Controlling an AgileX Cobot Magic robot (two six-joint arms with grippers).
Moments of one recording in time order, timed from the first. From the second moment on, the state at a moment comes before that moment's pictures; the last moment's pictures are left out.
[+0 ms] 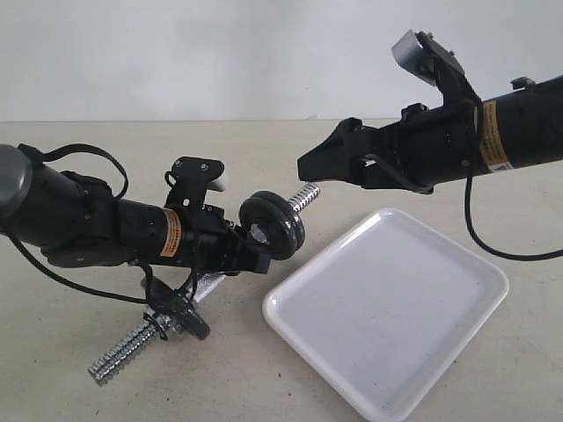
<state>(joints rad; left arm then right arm) -0.45 2.01 -0.90 0.92 -0.43 -0.95 0.23 1.62 -0.92 -1.71 -0.73 1.88</state>
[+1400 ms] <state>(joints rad) -0.45 1.85 -0.93 0.90 -0.61 -0.95 0.23 1.62 -0.92 -1.71 -0.72 1.88</state>
